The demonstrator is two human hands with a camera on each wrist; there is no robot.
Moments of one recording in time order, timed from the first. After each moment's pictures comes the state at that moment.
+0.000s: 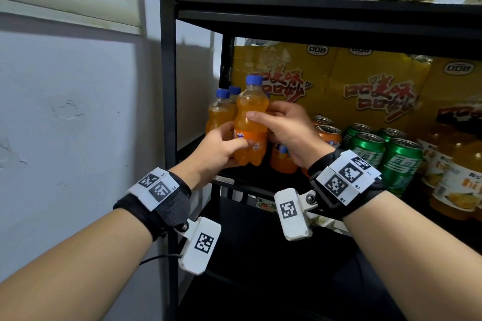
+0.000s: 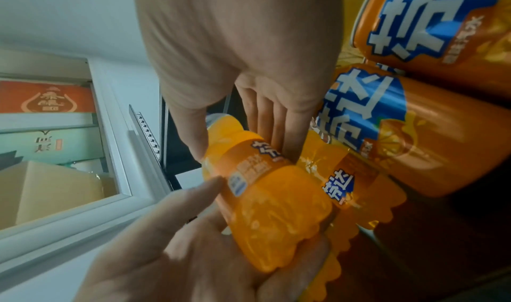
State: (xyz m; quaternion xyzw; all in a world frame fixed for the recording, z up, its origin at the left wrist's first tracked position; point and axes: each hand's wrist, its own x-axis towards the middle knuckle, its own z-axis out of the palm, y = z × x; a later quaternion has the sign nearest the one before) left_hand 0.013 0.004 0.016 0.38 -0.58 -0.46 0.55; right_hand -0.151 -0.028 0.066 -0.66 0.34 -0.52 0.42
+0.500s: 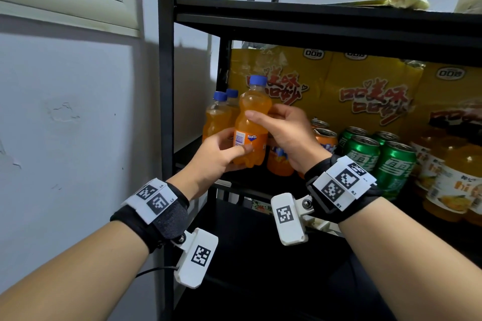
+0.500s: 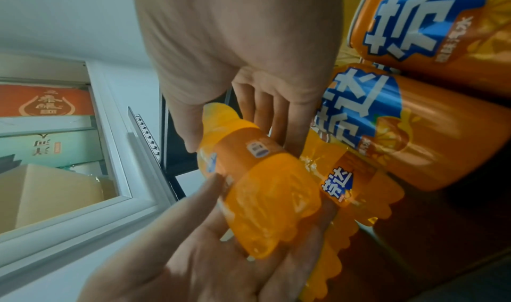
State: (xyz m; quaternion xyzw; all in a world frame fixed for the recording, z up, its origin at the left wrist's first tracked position) left_hand 0.013 0.004 0.005 0.36 -0.59 -0.45 0.57; right_hand -0.153 -0.025 0.066 -0.65 0.33 -0.54 0.42
